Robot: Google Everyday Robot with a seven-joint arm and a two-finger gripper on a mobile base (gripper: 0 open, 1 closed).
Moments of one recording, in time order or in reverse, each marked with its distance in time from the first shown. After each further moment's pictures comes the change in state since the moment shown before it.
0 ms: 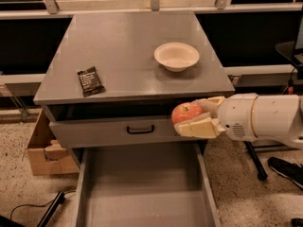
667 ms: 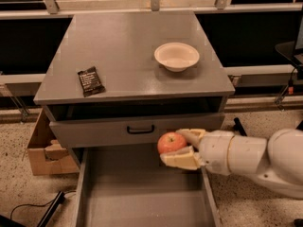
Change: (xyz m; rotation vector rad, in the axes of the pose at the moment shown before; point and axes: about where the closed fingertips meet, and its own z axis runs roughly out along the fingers) arm 0.066 0.037 0.053 -0.066 -0.067 0.022
